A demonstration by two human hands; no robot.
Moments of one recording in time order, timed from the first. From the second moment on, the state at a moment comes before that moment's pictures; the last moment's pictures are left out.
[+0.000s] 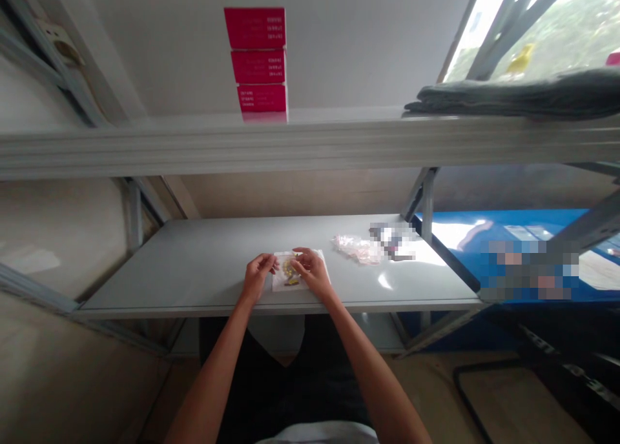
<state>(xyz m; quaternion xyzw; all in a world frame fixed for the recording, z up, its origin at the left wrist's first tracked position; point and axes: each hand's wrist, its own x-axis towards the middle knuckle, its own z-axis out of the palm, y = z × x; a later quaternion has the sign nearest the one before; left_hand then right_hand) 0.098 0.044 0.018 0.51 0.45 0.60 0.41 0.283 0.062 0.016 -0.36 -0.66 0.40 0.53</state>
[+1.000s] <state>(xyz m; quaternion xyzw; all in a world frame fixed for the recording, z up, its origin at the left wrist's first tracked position) 0.098 0.039 0.020 0.59 0.47 0.52 0.39 0.284 0.053 0.023 -0.35 -0.71 0.38 0.48</state>
